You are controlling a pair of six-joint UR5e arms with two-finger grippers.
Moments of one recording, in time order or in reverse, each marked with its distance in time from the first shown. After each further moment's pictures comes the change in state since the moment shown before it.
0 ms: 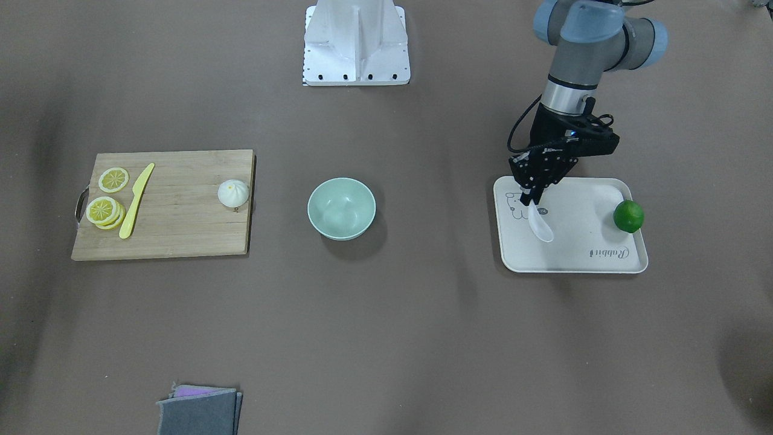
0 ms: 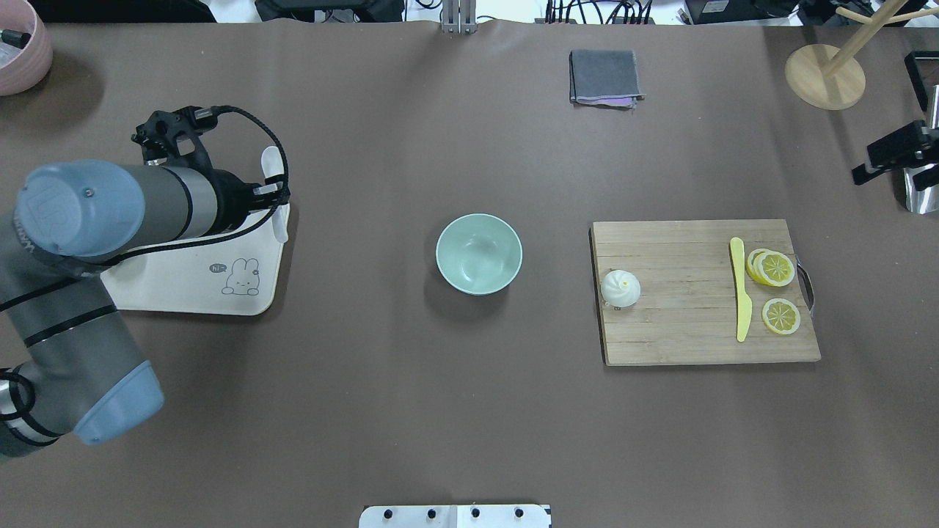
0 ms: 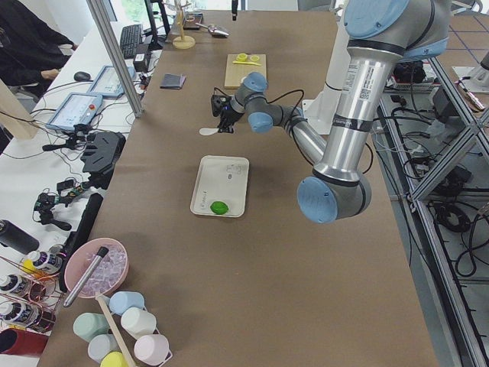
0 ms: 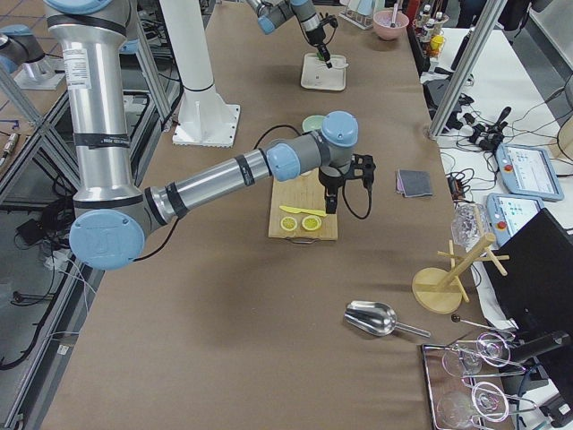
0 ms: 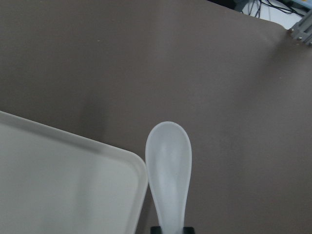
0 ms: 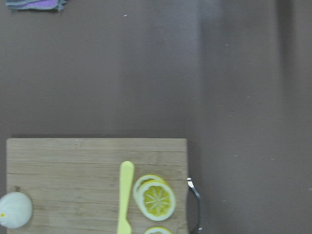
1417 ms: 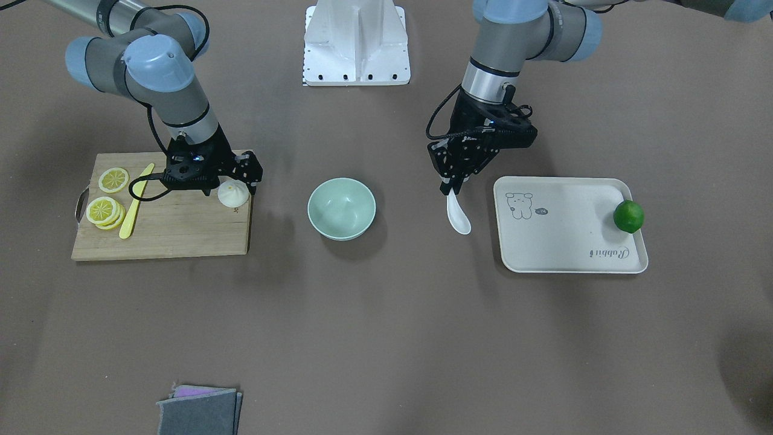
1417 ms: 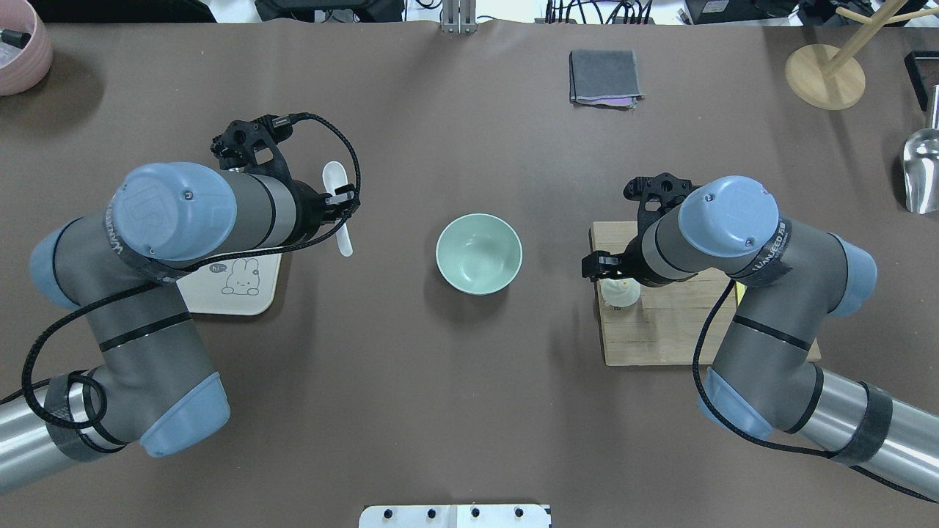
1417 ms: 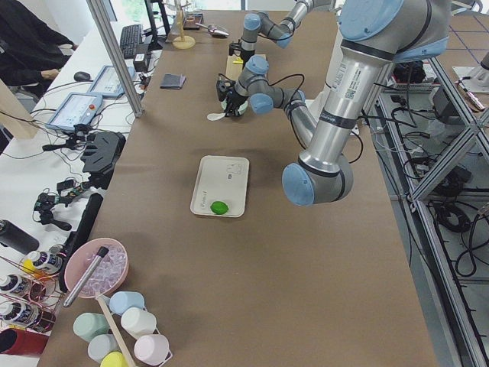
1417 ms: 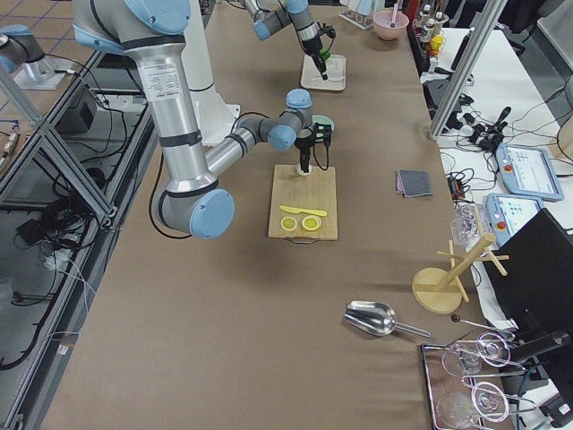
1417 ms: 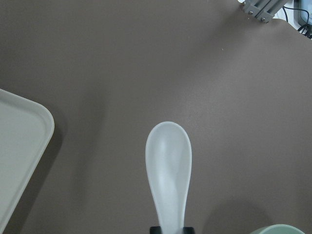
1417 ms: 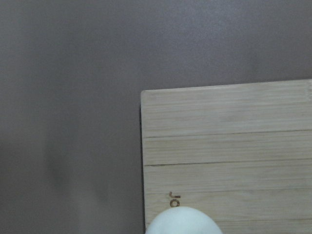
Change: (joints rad) left arm 0.071 -0.112 0.031 0.079 0.007 -0.063; right arm -0.616 0.219 -0.164 0.243 -0.533 0.593
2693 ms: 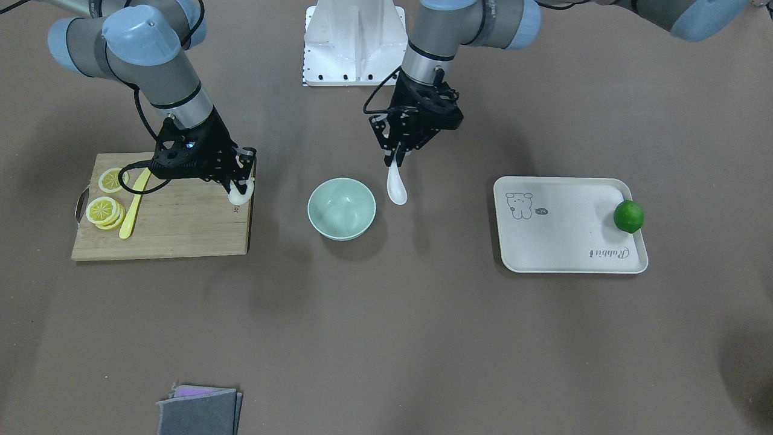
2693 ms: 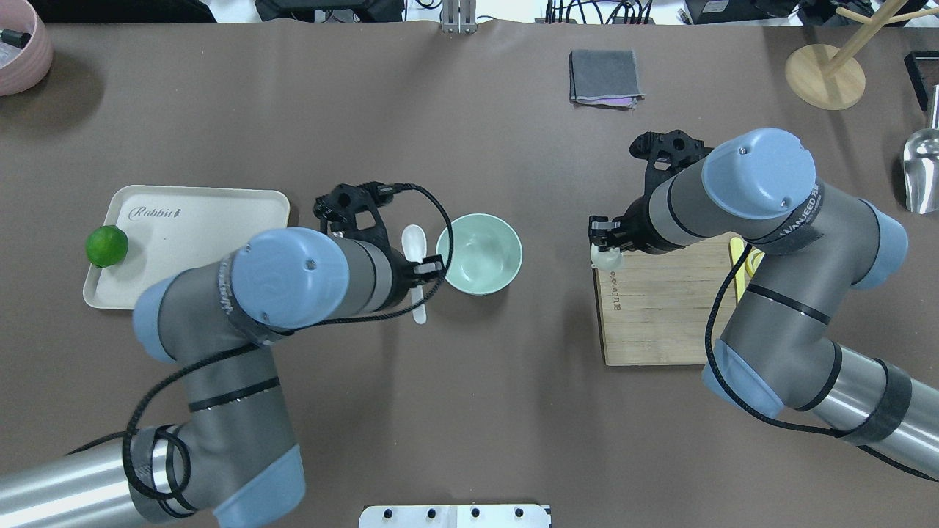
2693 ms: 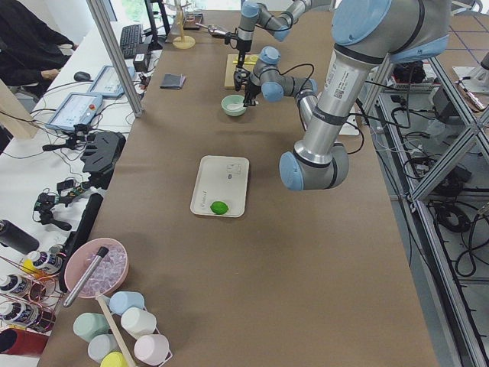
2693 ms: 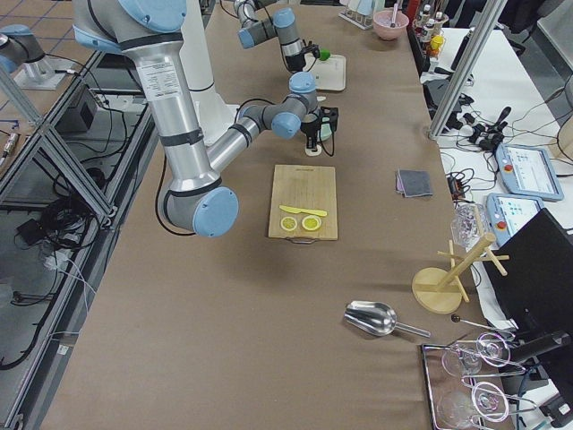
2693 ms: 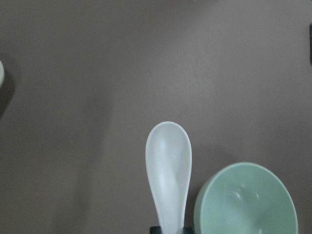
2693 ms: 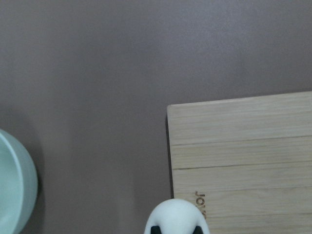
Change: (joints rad) left arm 0.185 -0.158 0.047 0.106 0.019 0.018; right arm 0.075 0.044 0.080 -0.012 0.045 0.035
